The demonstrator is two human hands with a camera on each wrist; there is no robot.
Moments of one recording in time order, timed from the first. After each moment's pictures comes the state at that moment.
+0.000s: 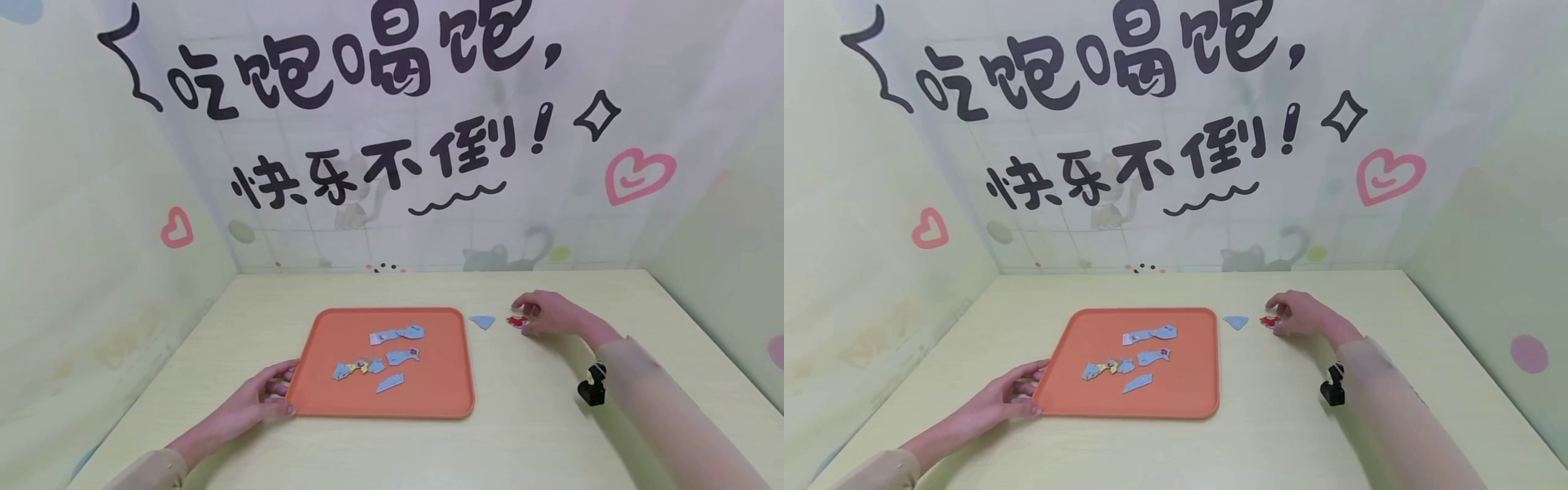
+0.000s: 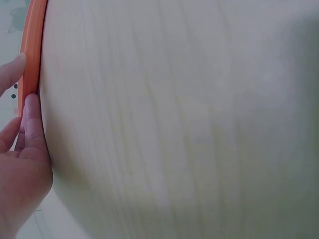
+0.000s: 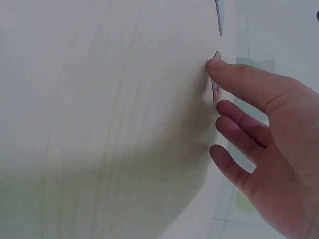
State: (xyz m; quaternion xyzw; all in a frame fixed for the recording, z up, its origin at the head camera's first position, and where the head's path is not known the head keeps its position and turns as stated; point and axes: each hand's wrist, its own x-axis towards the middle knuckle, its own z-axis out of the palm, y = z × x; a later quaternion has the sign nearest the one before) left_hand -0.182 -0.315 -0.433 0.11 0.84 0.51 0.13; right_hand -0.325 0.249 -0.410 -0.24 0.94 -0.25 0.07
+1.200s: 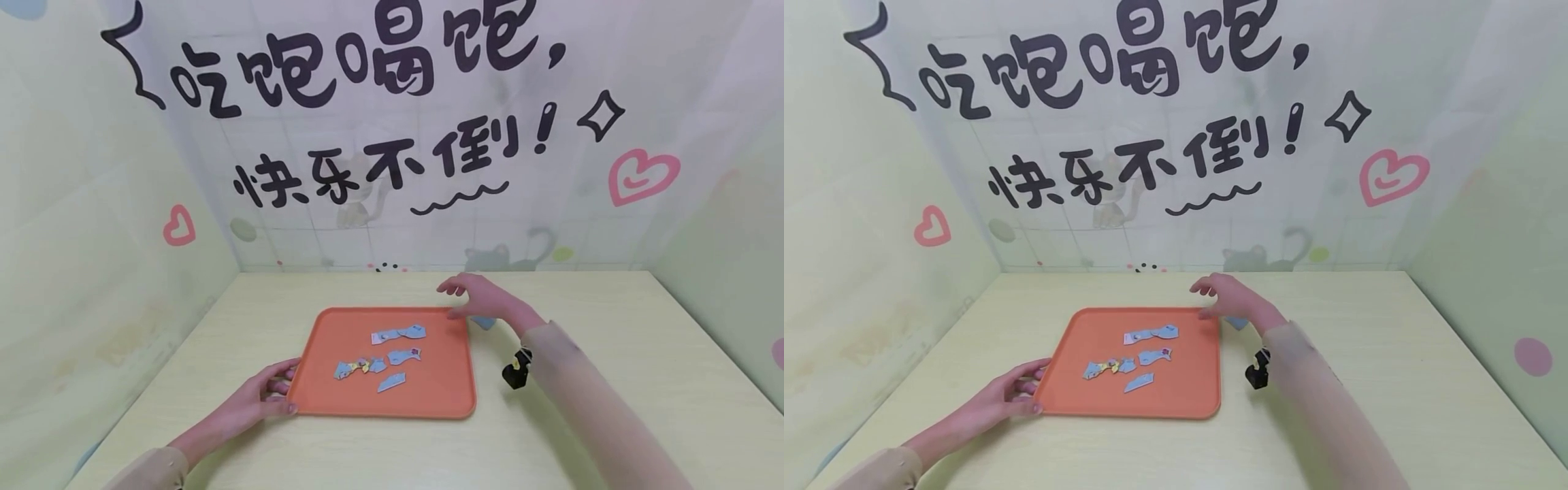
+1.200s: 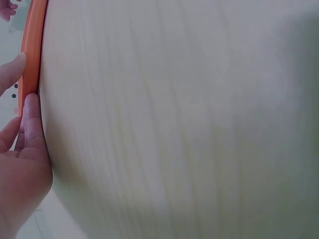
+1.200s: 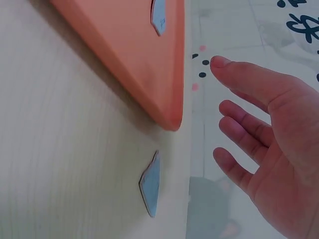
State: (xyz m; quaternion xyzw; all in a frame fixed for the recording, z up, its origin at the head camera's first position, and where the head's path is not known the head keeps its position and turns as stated) left_hand -0.182 -0.313 -0.432 0.10 0.85 0.50 0.12; right_hand -0.340 0.129 -0.380 -0.30 0.91 -0.29 0.08
